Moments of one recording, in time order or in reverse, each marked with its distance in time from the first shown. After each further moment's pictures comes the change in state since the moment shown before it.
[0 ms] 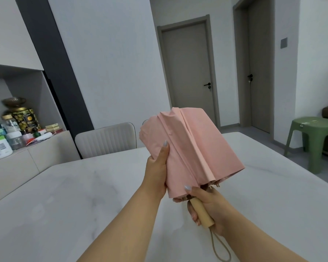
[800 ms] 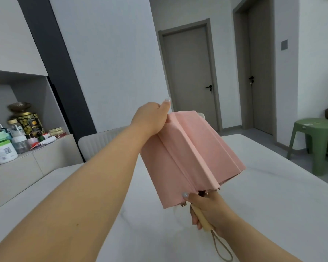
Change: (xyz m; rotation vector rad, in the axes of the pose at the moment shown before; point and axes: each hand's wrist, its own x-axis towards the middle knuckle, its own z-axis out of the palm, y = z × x) left_hand 0.027 0.136 0.031 1.169 0.059 0.467; right_hand 0.005 0.008 -0.003 -0.219 0.101 -0.048
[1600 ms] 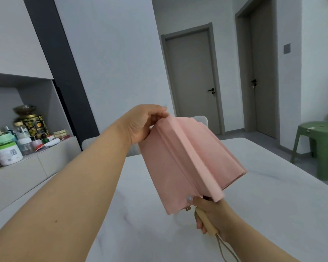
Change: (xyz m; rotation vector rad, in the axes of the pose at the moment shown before) left_hand -0.009 -0.015 -0.033 -0.791 -0.329 -0.170; right_hand 0.000 0.002 0.000 0.008 0.020 0.050
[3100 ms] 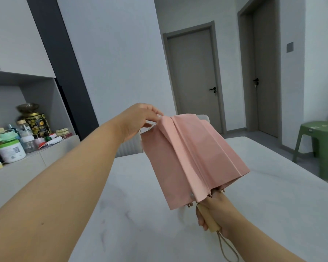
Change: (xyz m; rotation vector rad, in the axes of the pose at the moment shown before) left_hand 0.000 -0.002 -0.023 0.361 0.015 0.085; right_hand 0.001 -0.001 -0.001 0.056 -0.031 -0.068
